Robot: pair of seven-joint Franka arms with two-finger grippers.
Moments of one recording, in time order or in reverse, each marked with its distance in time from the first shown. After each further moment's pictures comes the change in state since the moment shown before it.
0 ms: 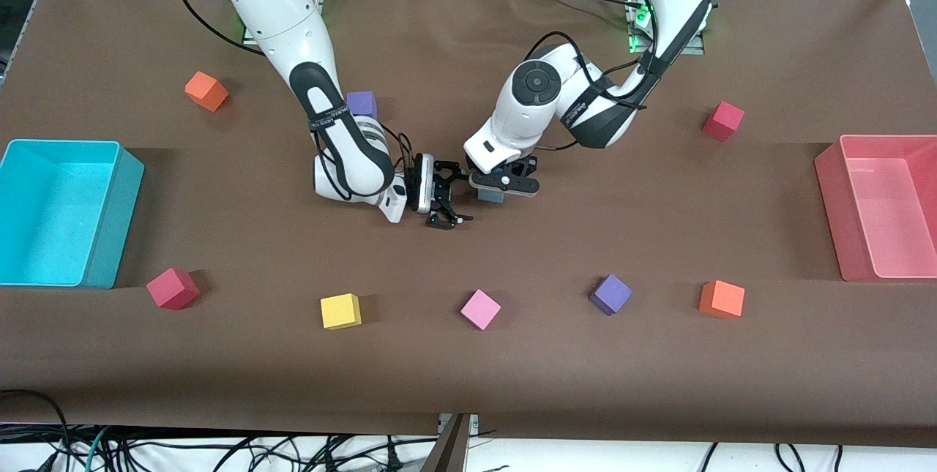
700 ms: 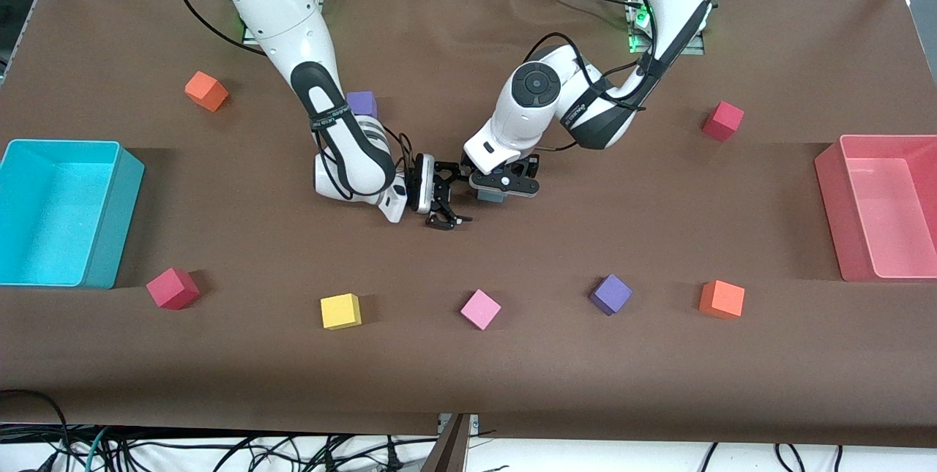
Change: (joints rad) left arm 0.001 -0.001 0.000 0.003 0.000 -0.001 0.000; right arm 0.003 0.000 0.000 0.000 0.000 0.028 0.000
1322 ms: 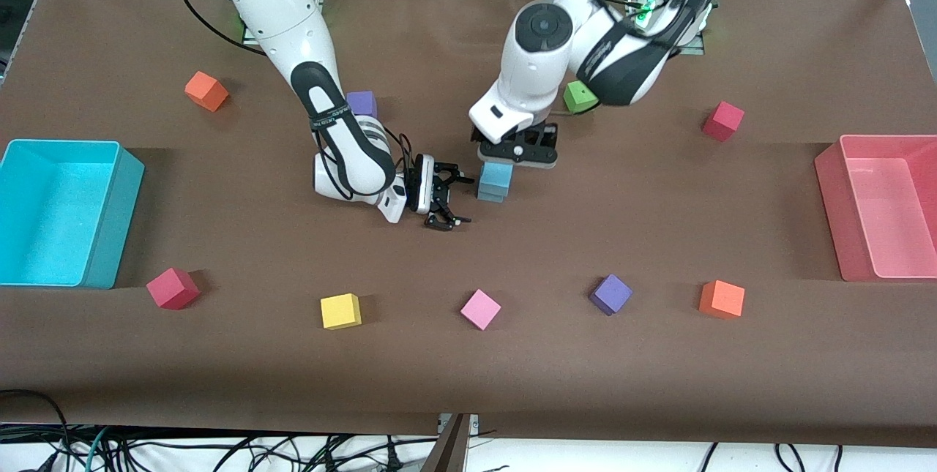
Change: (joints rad) left arm 0.005 -0.221 -0.005 0.060 -0.027 -0.335 -0.015; right arm 0.000 0.000 0.000 0.000 0.000 0.008 -0.002
